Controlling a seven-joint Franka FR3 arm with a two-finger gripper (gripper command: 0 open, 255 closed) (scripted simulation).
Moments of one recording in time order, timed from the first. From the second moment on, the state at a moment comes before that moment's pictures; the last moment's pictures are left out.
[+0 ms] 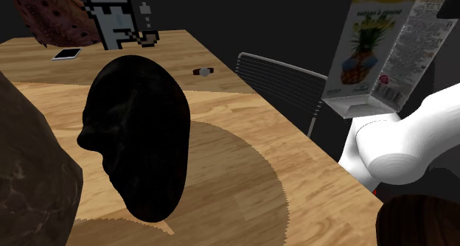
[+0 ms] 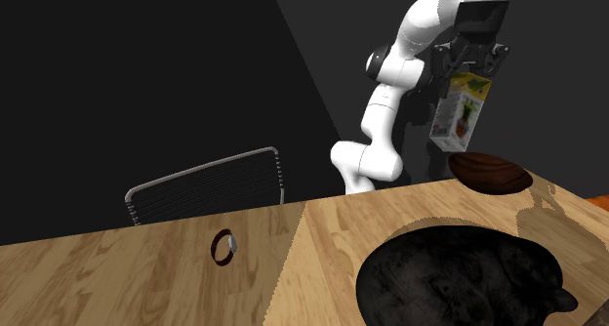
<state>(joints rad) 0.33 -0.73 0.39 -1.63 0.32 0.94 -0.06</state>
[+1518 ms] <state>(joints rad) 0.35 -0.92 0.58 -1.68 0.59 0.91 0.24</state>
